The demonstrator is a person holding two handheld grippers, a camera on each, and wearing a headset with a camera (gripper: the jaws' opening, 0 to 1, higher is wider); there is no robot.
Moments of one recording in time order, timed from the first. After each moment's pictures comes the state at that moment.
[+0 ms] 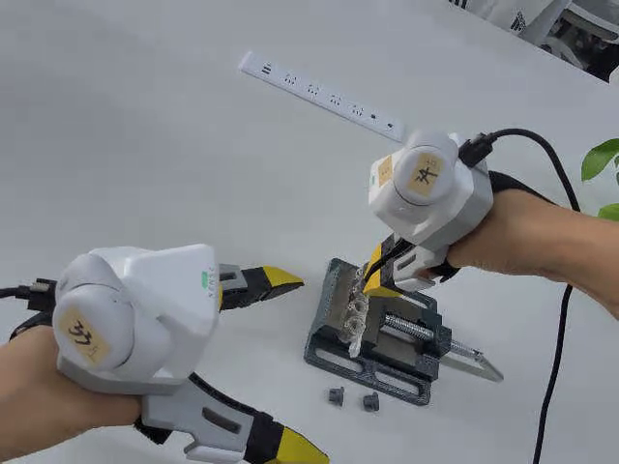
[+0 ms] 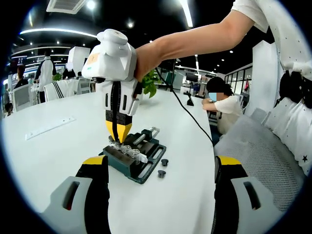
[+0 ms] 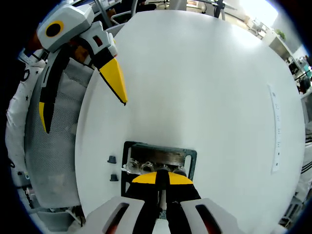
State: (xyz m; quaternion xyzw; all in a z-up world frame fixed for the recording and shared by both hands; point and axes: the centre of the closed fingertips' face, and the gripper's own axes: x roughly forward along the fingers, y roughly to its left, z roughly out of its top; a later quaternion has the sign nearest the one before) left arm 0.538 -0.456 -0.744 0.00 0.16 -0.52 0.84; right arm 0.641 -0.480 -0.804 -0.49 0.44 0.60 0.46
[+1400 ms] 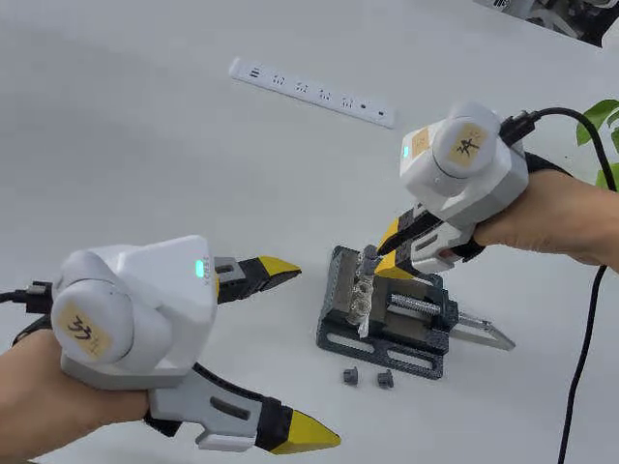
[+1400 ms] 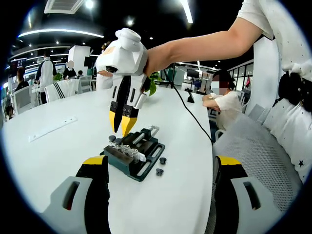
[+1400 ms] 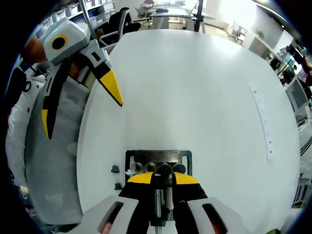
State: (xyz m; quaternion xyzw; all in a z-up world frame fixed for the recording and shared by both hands) left arm 0.529 -0.457 -0.735 0.02 0.17 -0.51 0.84; right arm 0.642 -0.488 -0.781 -0.42 0.41 0.59 0.55
